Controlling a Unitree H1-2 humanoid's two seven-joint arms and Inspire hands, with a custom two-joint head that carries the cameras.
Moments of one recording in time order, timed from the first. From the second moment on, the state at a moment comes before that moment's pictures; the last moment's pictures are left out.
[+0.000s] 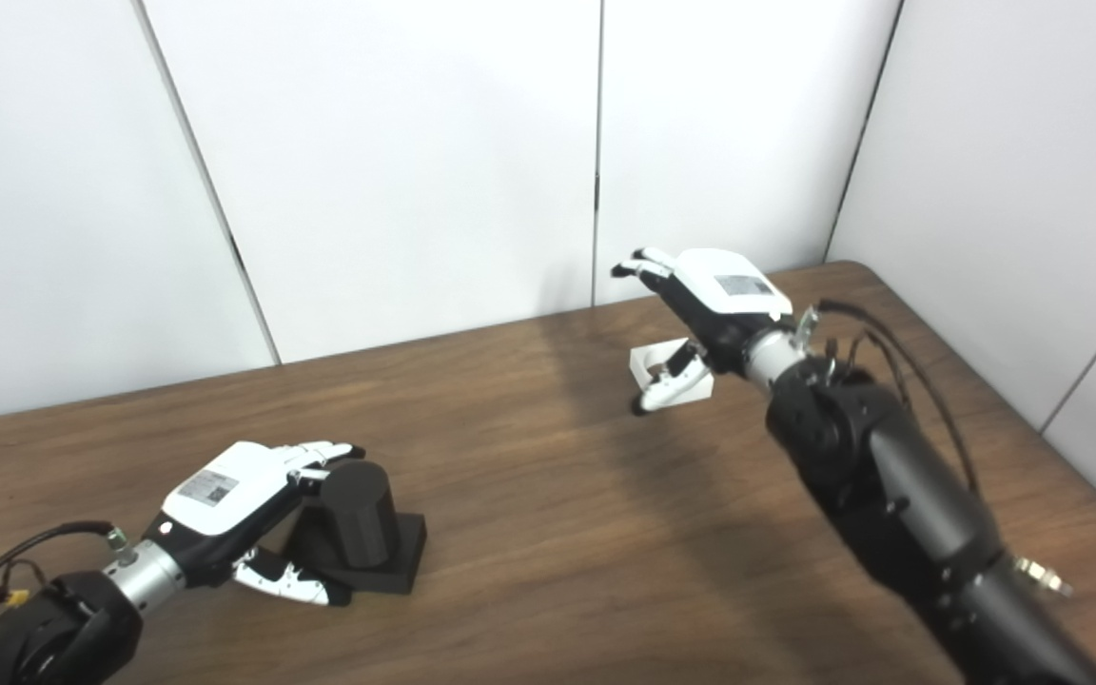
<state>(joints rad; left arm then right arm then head) -0.56 0.48 -0.68 0.40 0.72 -0.42 0.01 -0.40 -0.65 0.15 -0.24 -0.86 0.43 0.50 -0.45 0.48</state>
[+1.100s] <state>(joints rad) -0.55 0.48 -0.67 0.41 0.71 -0.44 0.03 -0.61 -0.64 0.27 0.22 -0.94 0.39 0.52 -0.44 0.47</state>
